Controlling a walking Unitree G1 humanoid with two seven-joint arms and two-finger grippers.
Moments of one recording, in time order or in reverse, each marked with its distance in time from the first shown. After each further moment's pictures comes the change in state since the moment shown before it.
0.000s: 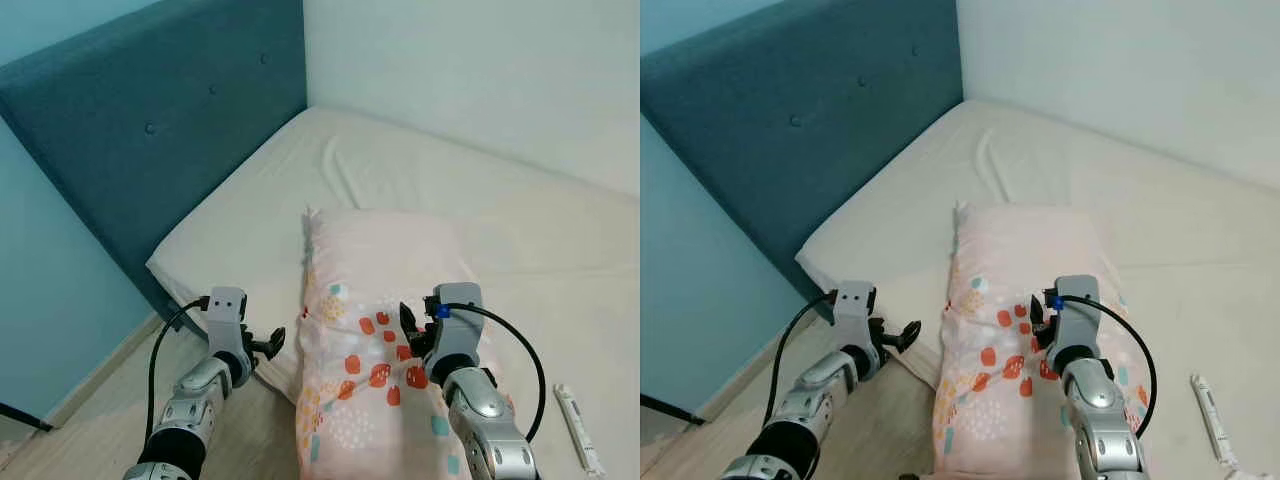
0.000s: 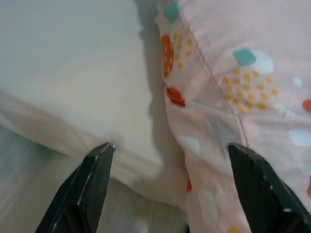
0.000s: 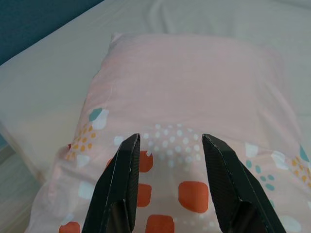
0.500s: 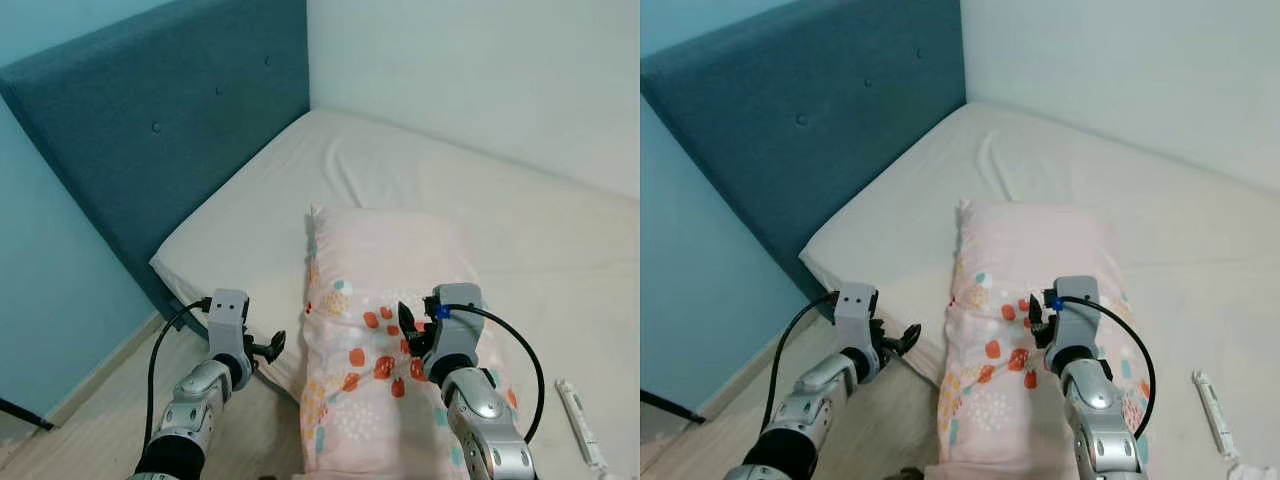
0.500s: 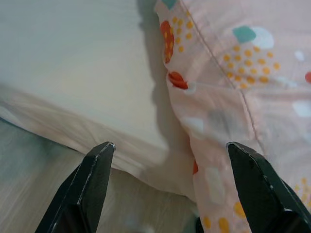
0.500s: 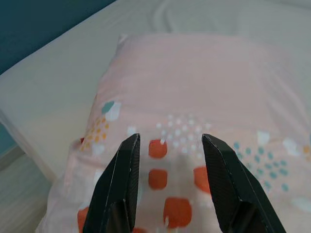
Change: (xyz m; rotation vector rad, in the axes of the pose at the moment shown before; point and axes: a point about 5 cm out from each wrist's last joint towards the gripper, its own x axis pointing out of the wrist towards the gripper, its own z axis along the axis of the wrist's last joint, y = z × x) left arm -0.002 -0.005 -0.002 0.046 0.021 -0.011; right arm -0.001 0.002 -0.002 0.025 -0.007 0.003
